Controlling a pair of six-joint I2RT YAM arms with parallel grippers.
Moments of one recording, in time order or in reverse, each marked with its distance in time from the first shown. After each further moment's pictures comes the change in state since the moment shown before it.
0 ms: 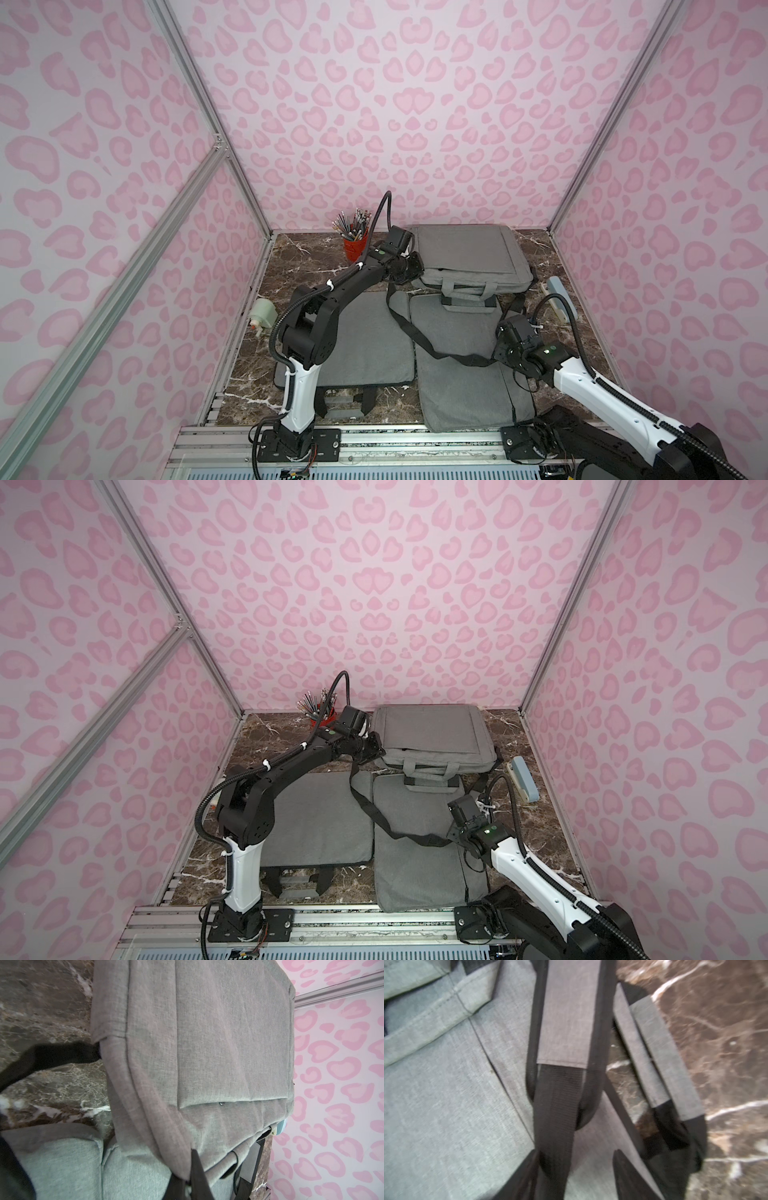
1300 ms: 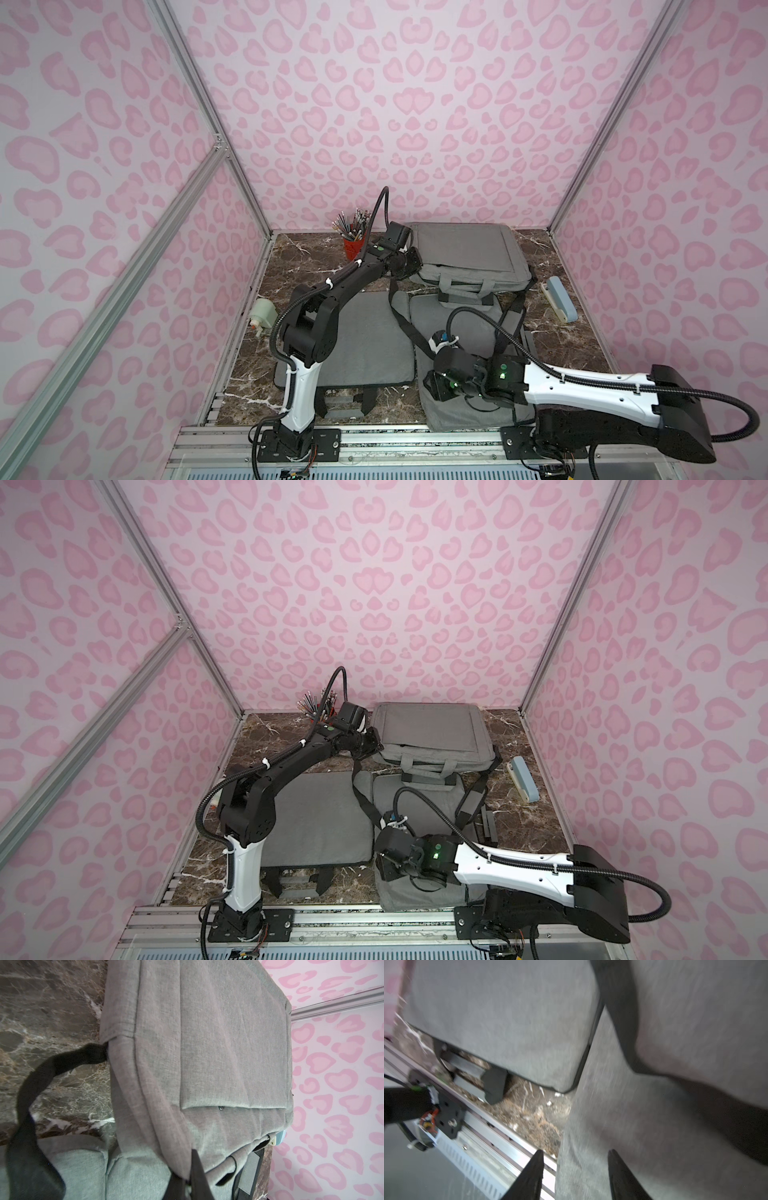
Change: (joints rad) left arm 0.014 0.020 0.053 -0.019 -0.030 -0.001; right arm 0.732 0.175 0.249 0.093 -0.102 -0.021
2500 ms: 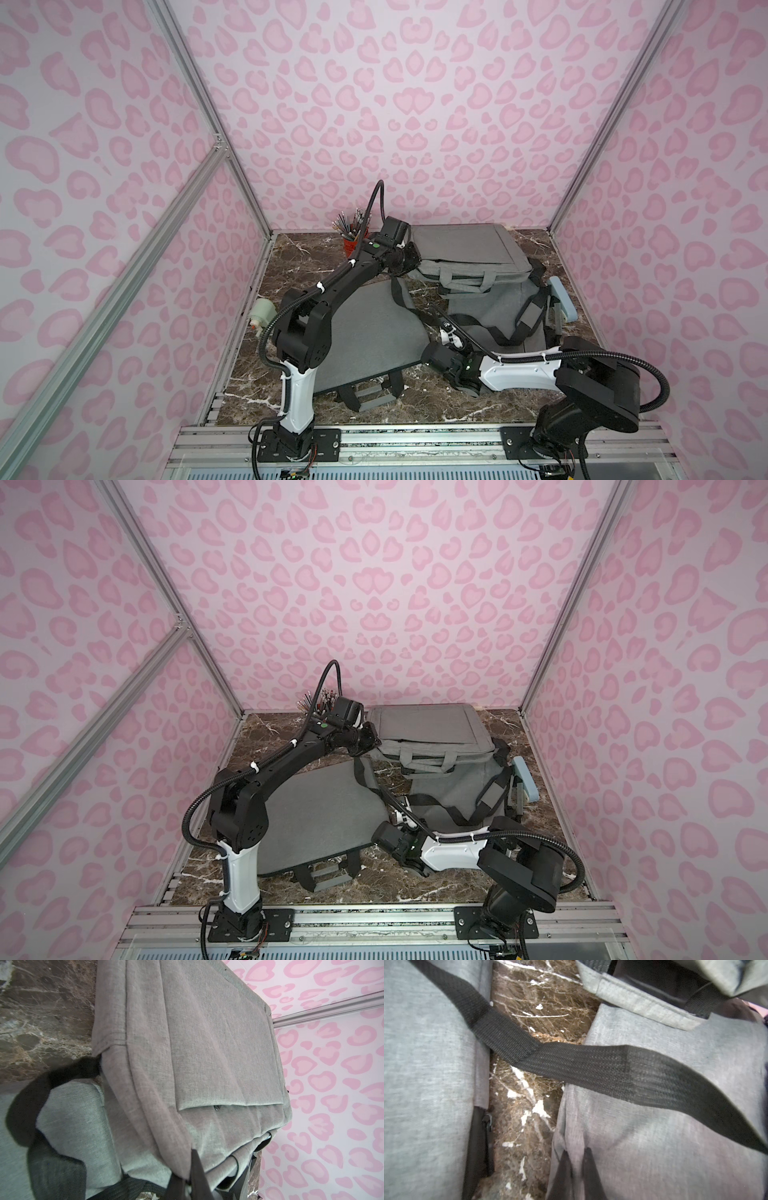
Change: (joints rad) left arm 0.001 -0.068 0.006 -0.037 -0.009 -0.019; right arm -0.094 0.433 -0.133 0.362 0.651 -0.201
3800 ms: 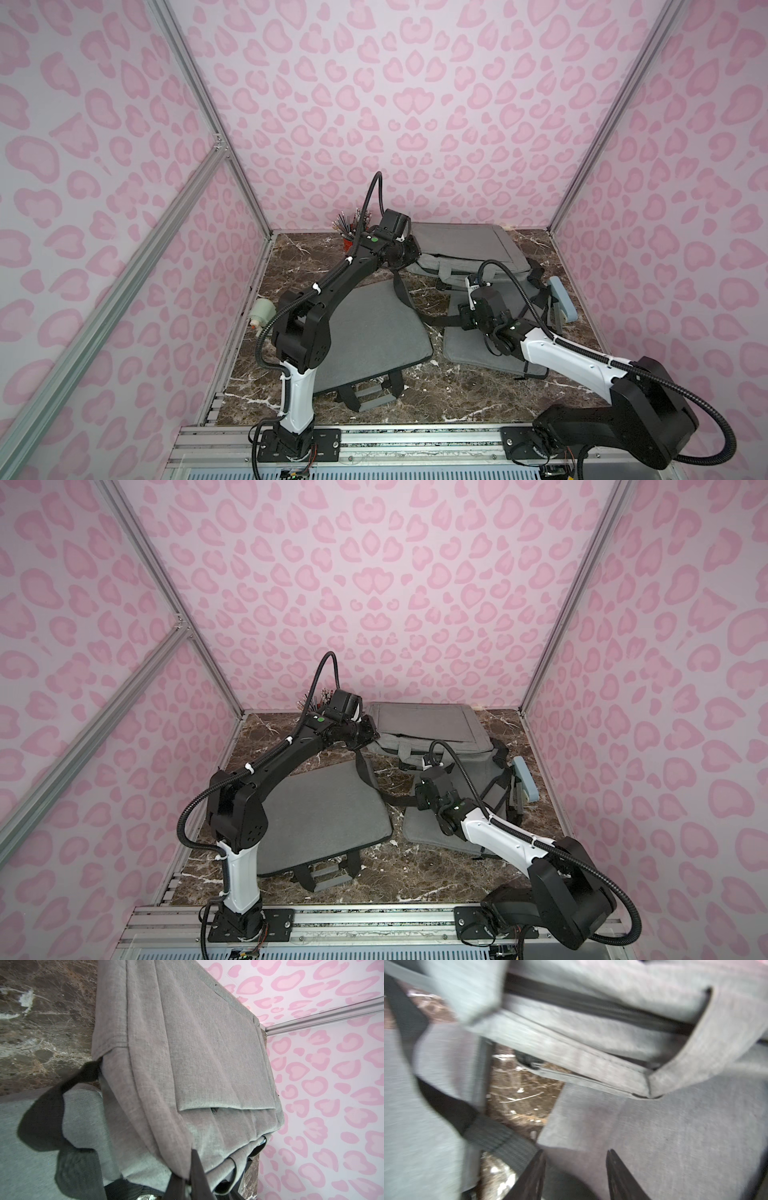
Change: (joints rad) left arm 0.001 -0.006 0.088 -0.069 -0.037 0.006; right arm -0.481 -0.290 0.069 0.077 -0.502 -0.398
